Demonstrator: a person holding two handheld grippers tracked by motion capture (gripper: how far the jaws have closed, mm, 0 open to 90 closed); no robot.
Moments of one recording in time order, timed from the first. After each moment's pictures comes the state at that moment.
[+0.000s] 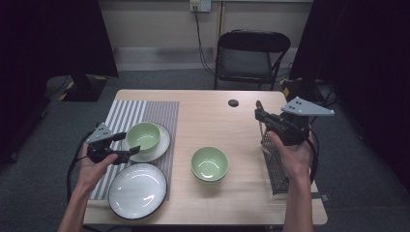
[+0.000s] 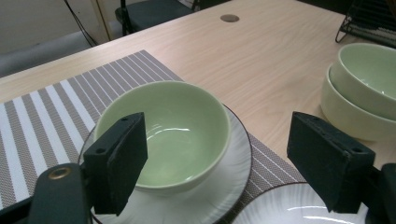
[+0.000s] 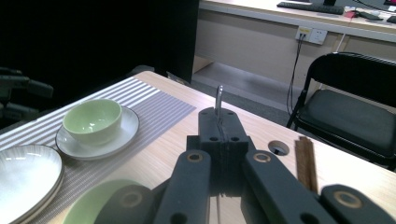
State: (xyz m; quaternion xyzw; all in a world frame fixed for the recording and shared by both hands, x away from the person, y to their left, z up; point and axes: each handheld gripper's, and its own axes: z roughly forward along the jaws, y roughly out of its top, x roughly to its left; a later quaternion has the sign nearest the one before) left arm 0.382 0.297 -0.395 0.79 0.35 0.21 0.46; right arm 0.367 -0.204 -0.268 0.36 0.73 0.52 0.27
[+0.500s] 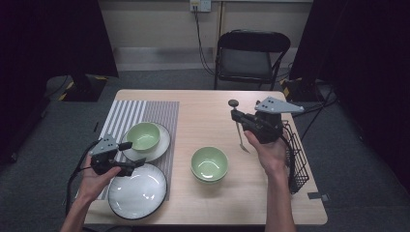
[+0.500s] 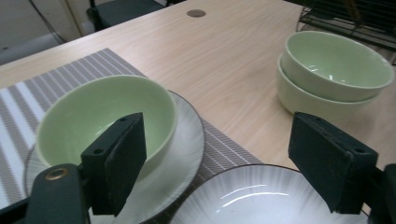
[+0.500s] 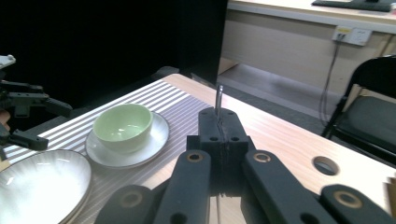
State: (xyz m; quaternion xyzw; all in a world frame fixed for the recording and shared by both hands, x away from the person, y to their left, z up) left arm 0.356 0.282 -0.400 0.81 0.32 0.17 0.47; right arm 0.383 -0.155 -0.281 0.33 0.74 0.53 0.23
